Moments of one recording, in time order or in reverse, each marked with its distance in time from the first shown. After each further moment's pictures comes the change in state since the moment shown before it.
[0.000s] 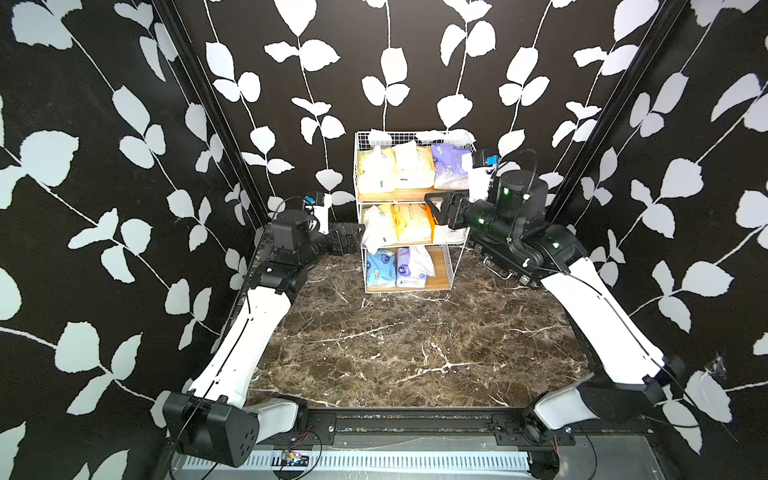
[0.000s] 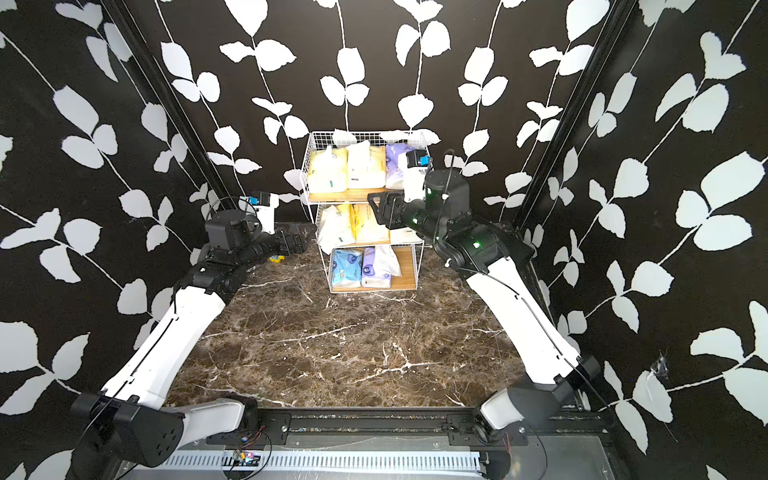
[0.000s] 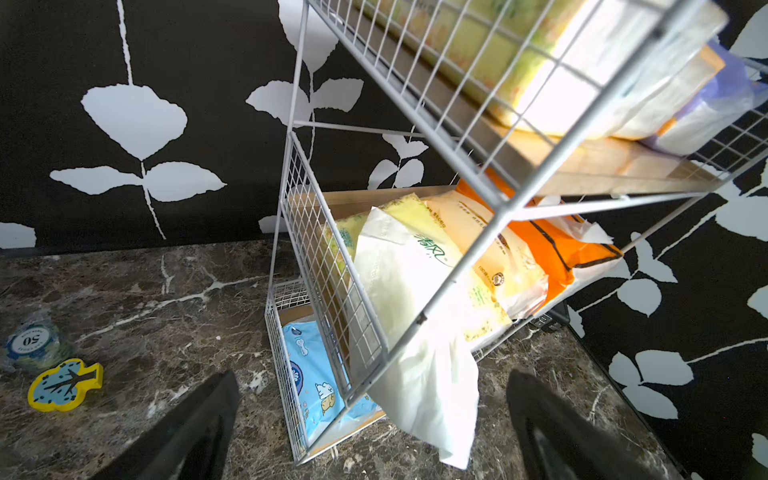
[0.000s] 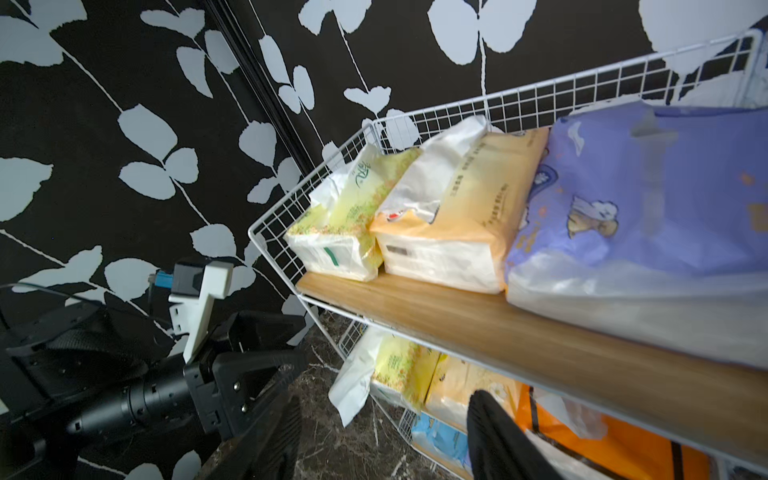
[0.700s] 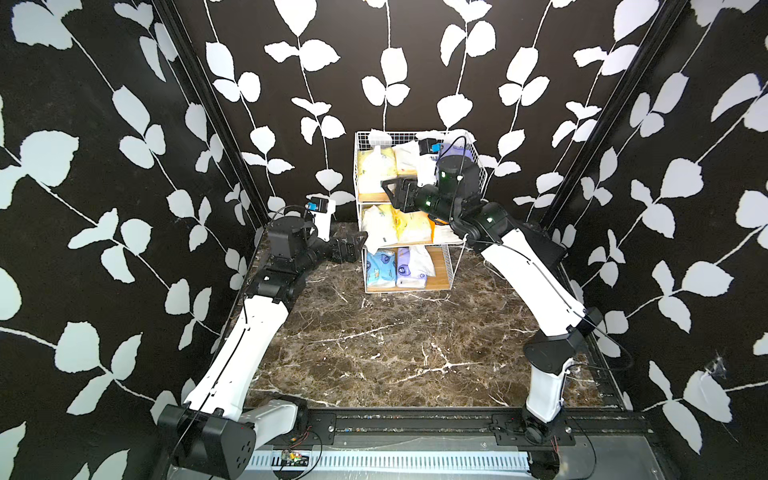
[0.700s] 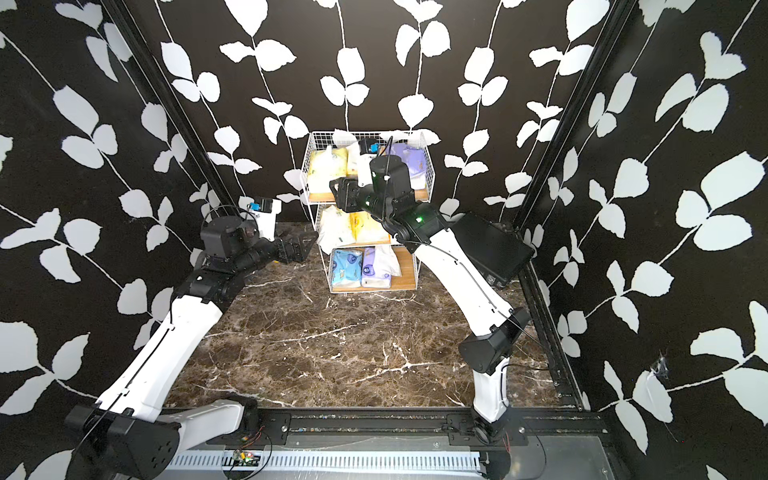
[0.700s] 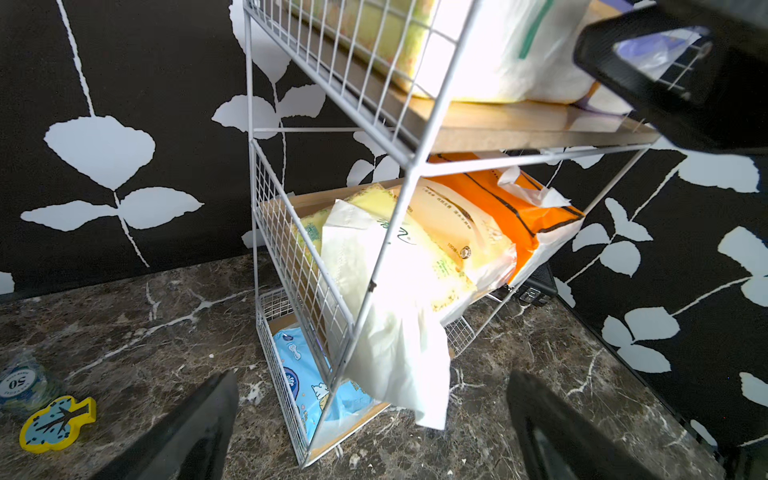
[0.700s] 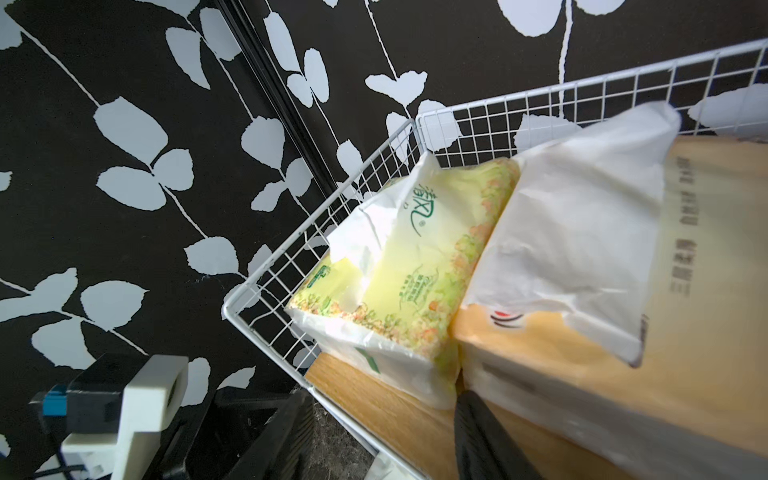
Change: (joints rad) left arm 0.000 -0.068 -0.055 0.022 0.073 0.078; right arm 0.095 0.375 0.385 -0.011 0.087 0.018
